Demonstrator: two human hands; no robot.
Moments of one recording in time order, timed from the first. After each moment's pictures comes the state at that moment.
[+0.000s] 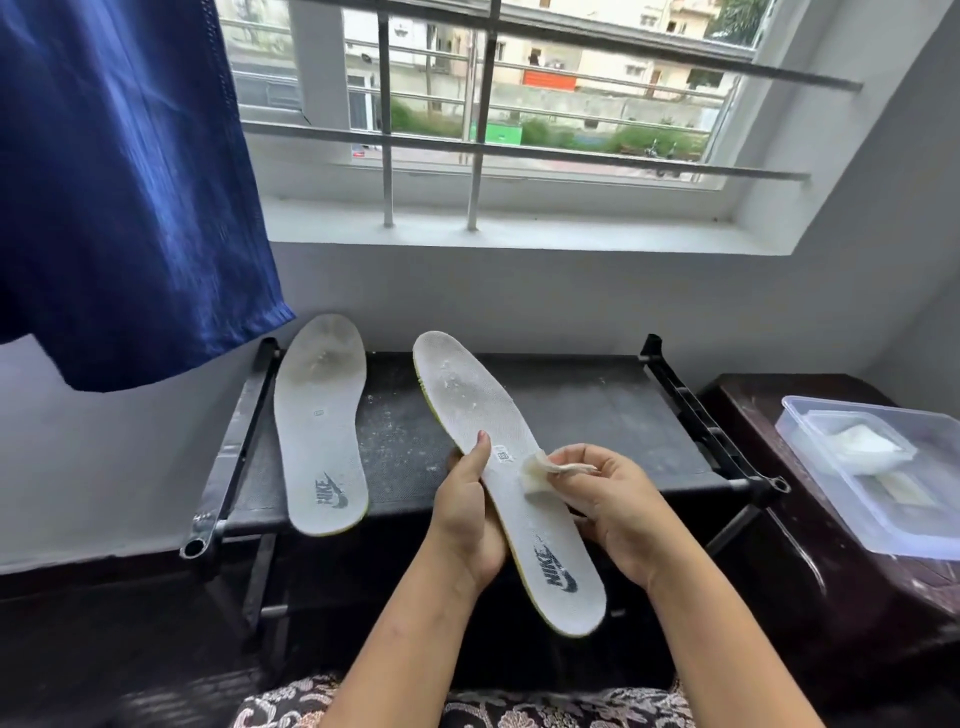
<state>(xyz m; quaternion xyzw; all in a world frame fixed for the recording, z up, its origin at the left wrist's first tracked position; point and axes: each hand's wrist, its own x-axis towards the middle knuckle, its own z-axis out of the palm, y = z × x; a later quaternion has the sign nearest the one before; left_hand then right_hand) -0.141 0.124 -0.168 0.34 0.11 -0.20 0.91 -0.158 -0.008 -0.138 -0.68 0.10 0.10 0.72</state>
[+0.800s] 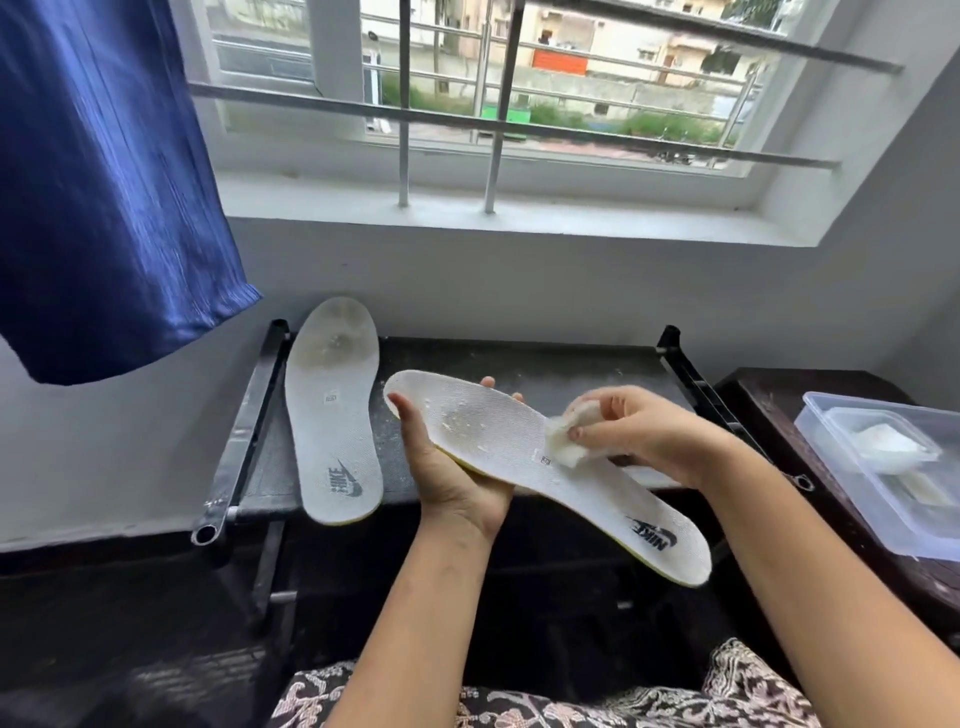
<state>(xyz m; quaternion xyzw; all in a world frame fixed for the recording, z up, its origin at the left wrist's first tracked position) -0.119 0.134 -0.167 0.13 0.09 -0.05 0.99 -0.104 -0.034 -0.104 -0.84 -0.04 0.22 0.50</state>
